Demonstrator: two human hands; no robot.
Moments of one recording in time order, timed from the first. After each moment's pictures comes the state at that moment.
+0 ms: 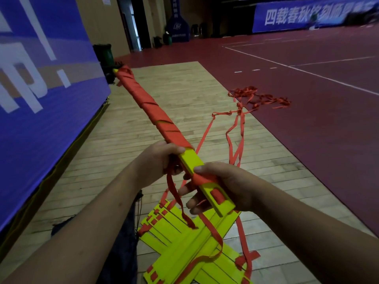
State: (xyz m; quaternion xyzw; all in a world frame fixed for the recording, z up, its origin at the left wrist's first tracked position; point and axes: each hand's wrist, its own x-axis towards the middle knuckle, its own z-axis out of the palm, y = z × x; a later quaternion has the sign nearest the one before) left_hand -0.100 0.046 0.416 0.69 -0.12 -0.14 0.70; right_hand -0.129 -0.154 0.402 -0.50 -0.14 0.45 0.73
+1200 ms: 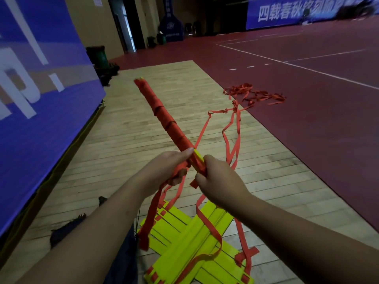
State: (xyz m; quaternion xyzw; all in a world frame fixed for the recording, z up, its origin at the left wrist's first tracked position) left_hand -0.102 0.021 0.401 0.80 -0.04 -0.14 0.59; right_hand -0.126 -0.140 0.376 -0.93 -0.12 -0.02 0.35
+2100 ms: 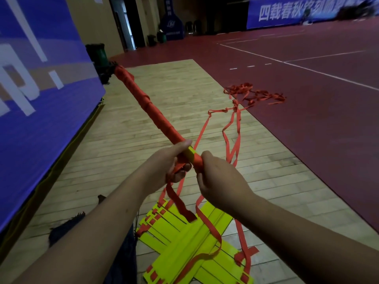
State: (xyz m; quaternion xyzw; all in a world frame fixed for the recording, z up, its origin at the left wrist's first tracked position) left_hand -0.100 0.019 0.406 0.72 0.00 -0.18 0.67; right_hand -0.136 -0.140 0.386 -0.94 -0.18 -0.06 0.28
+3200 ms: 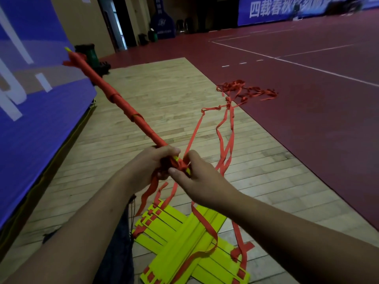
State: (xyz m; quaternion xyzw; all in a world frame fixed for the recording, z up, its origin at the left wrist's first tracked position) left_hand -0.098 0.027 0.410 0.74 -0.05 -0.18 0.64; right_hand -0.143 -0.134 0.390 -0.88 -0.17 0.04 0.45
